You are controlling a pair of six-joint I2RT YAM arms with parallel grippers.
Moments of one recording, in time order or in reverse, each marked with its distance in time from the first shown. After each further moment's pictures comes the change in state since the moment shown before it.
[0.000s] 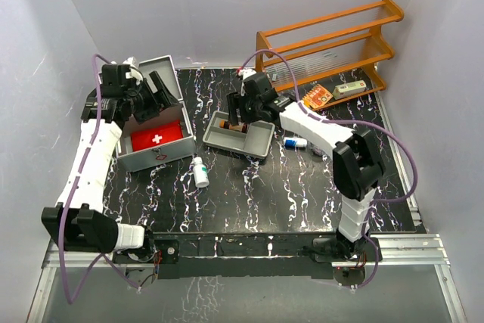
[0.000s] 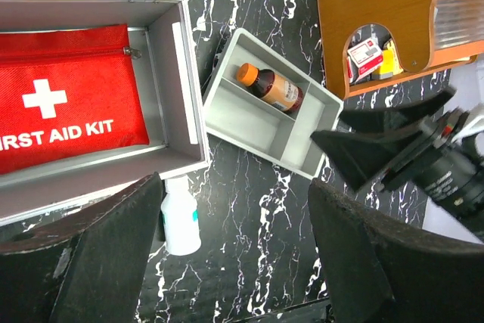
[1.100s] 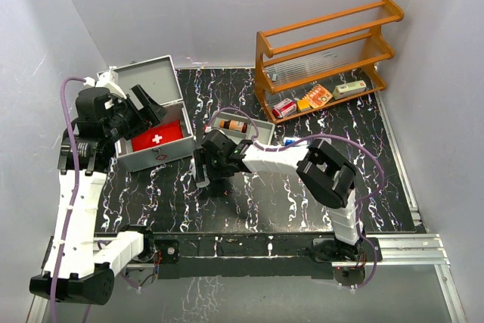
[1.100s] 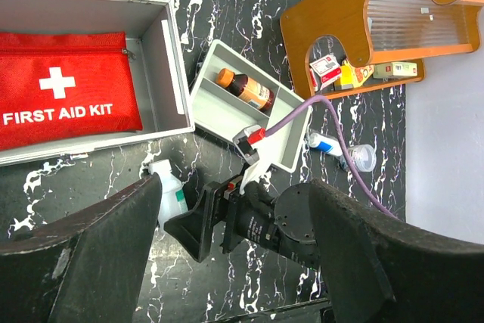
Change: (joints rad) left arm -0.006 -0.374 -0.109 -0.045 -0.053 -0.038; right arm 0.374 0.076 -0.225 0.130 -0.024 0.483
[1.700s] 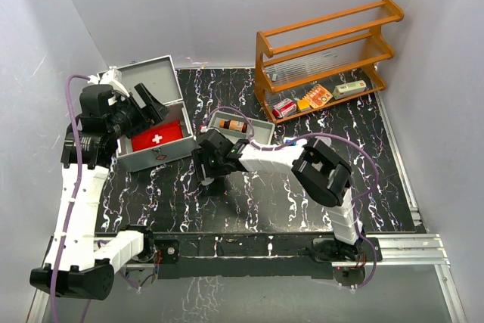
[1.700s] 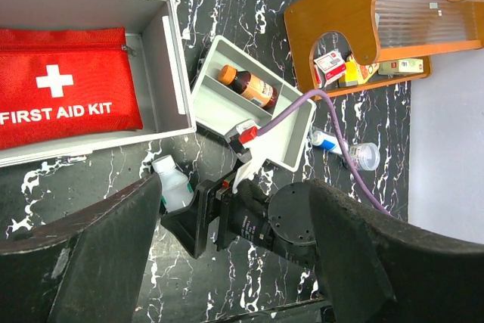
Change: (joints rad) left arm -0.005 0.034 -0.001 0.006 0.002 0.000; right arm 0.000 0.043 0.038 0.009 -0.003 -0.054
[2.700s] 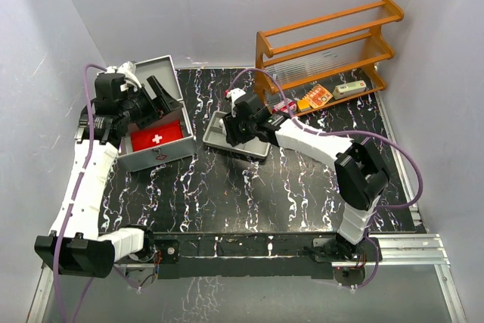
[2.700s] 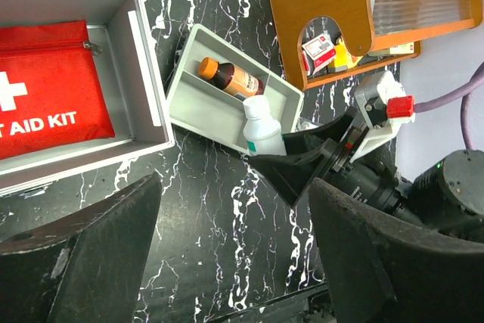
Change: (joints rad) left arm -0.010 0.137 0.003 0.083 0.083 -0.013; right arm -0.215 -0.248 -0.035 -0.043 0.042 -0.412
